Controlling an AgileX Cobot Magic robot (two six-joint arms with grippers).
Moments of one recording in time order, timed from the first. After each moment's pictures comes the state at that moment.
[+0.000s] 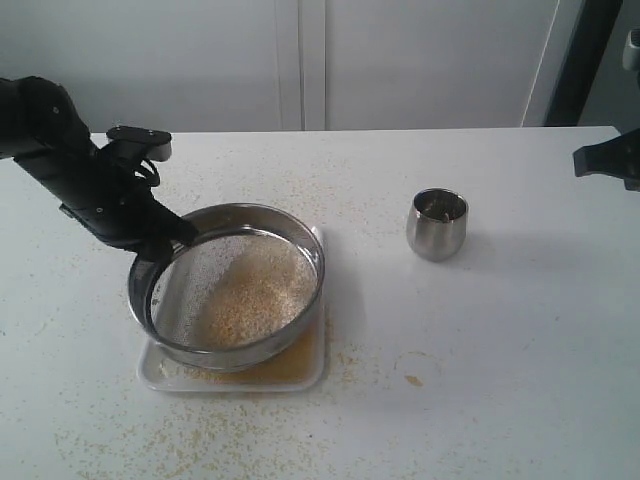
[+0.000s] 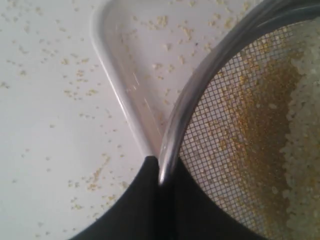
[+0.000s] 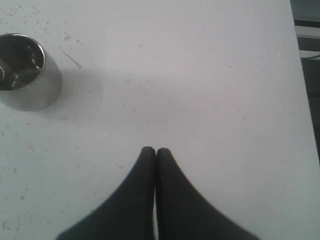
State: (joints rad) left arm -0.27 1.87 -1.27 -0.31 0.69 0.36; right arm 0.00 1.34 -0.98 -0.08 0.56 0.02
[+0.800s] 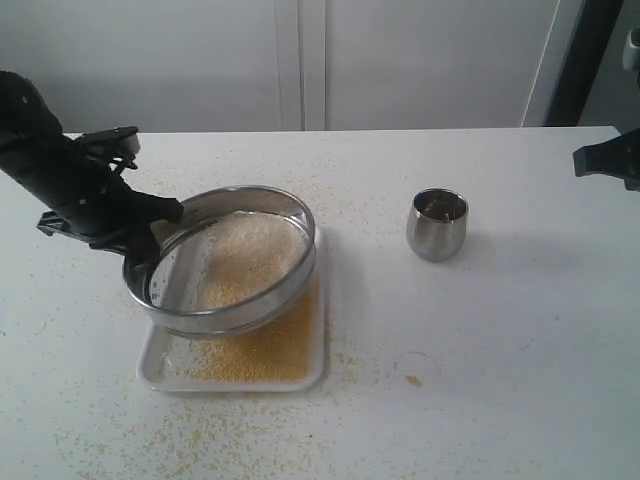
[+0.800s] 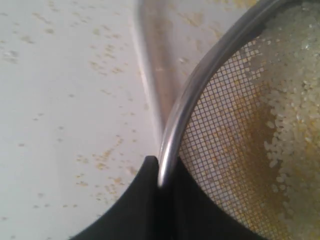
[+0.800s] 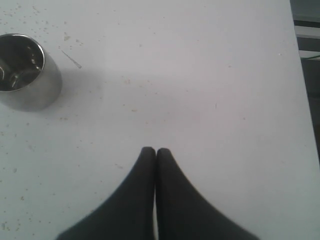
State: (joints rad) left arm -0.20 1.87 -1.27 -0.44 0.74 0.27; right arm 0.00 1.34 -0.98 -0.08 0.56 0.02
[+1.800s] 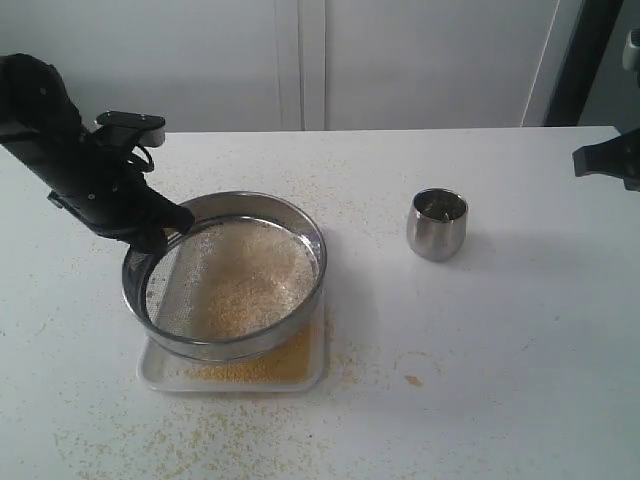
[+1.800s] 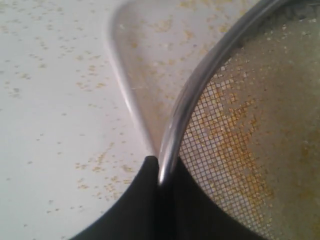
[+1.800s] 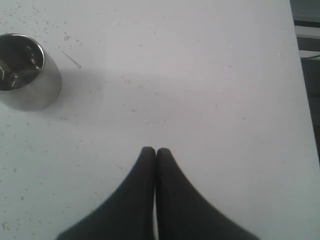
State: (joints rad) left arm -0.28 1.81 -1.27 -0.25 0.73 0.28; right arm 0.00 1.34 -0.98 -0.08 0.56 0.02
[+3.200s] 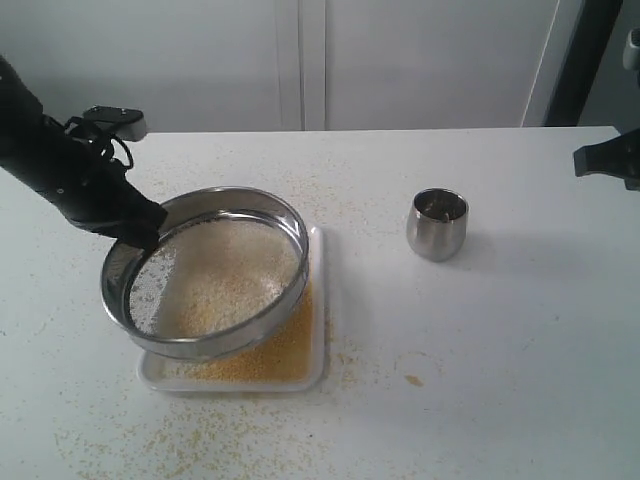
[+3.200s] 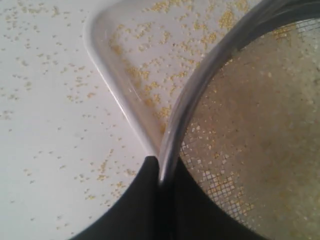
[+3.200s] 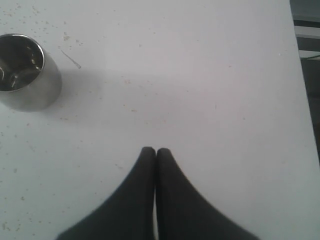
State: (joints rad) left arm -0.18 1.81 -1.27 -0.49 0.79 0.64; right arm 0.00 1.34 -0.98 -0.08 0.56 0.02
